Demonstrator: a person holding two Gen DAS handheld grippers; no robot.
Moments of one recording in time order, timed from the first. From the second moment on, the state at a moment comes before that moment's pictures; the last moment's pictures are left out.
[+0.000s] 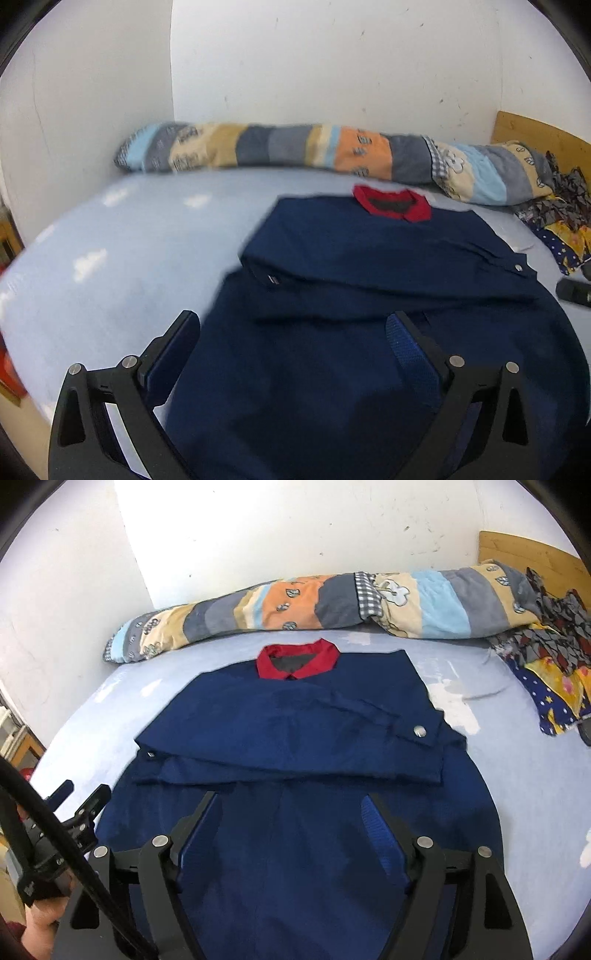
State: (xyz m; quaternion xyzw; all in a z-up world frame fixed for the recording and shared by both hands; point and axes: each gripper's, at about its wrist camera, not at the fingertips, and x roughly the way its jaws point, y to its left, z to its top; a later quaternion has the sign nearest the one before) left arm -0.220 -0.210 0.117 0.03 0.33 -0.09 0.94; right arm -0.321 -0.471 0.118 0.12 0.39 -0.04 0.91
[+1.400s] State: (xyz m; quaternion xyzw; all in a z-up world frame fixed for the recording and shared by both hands) left arm -0.230 -0.242 0.109 0.11 0.31 -0.11 0.94; right arm -0.319 -0.465 0.091 0.09 0.43 -0.05 0.90
